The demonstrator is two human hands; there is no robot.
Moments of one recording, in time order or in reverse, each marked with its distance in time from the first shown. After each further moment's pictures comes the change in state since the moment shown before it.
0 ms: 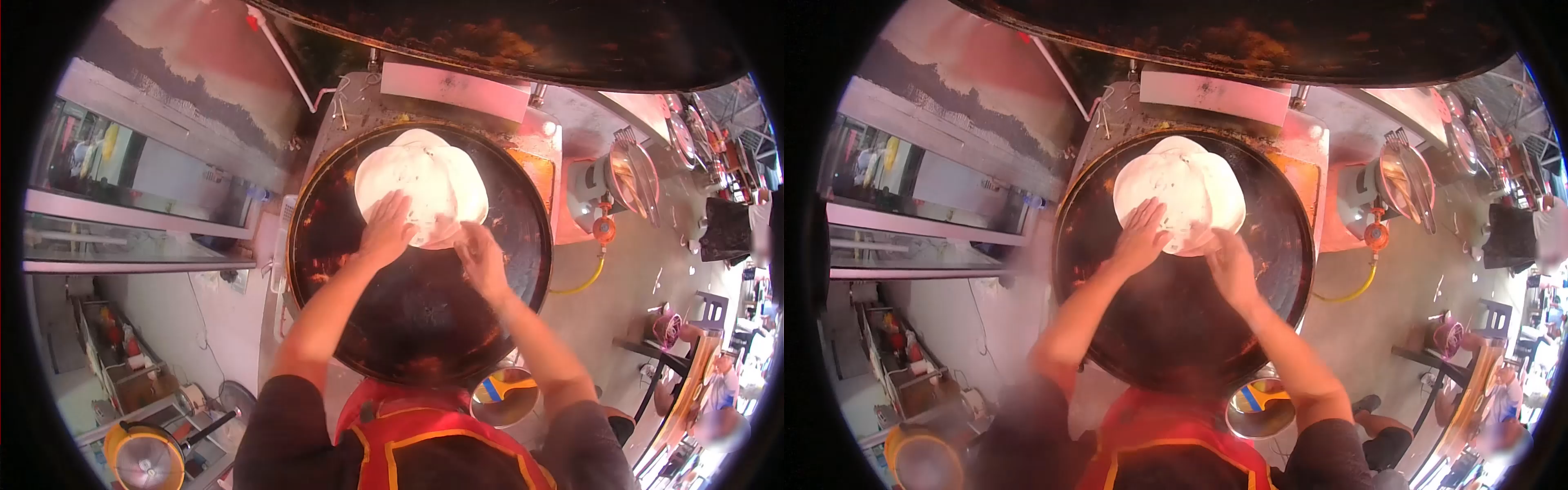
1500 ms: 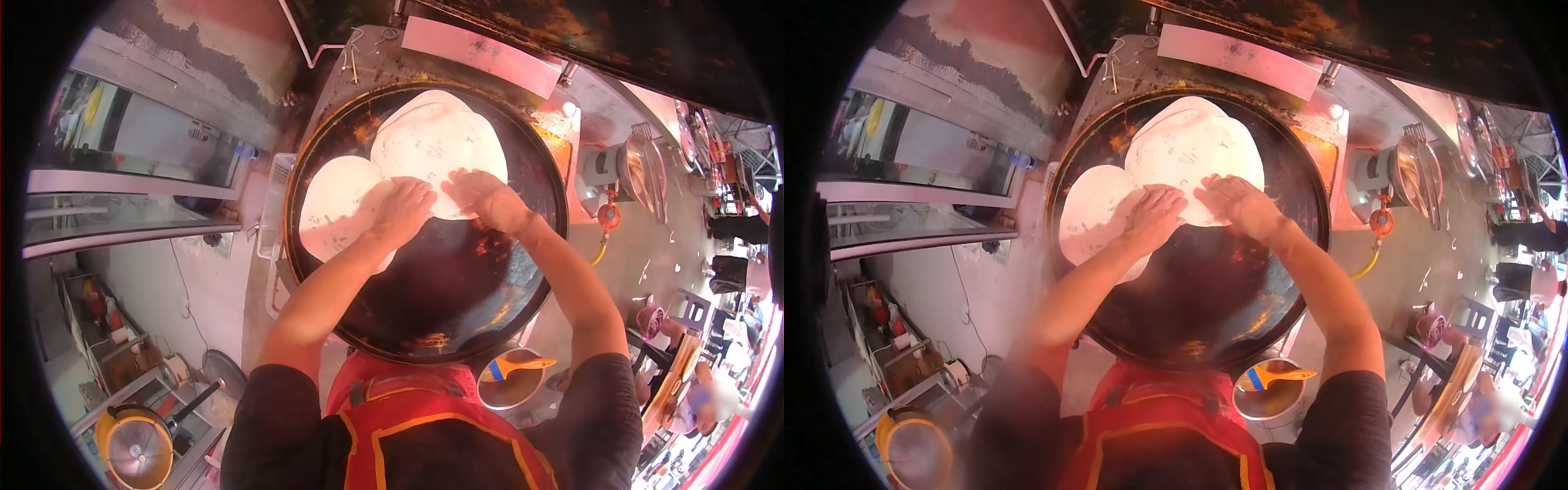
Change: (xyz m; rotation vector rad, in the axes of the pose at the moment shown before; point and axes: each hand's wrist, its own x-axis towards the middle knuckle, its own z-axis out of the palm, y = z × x) left_hand -0.024 0.002 0.011 0.090 0.034 0.215; right_hand 0.080 0.013 -0.005 -0.666 -0.394 -0.935
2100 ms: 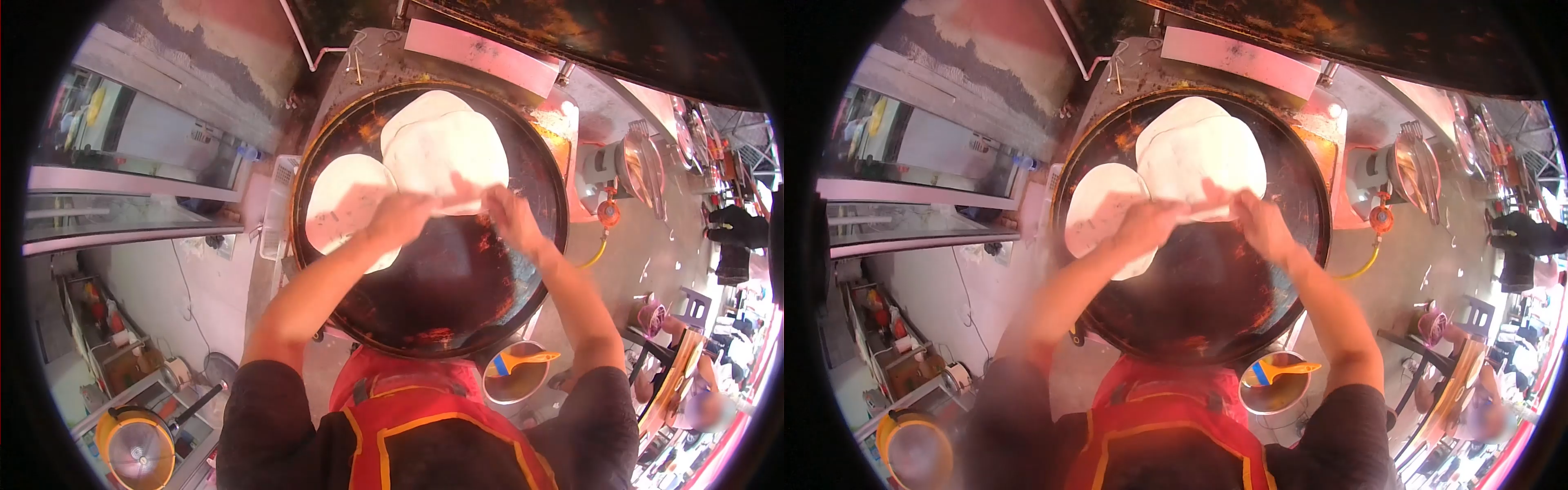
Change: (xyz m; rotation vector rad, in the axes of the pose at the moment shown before) left_hand -0.010 0.003 -0.032 -0.244 0.000 -0.018; right_hand -0.018 -0.056 -0.040 0.544 0.041 0.762
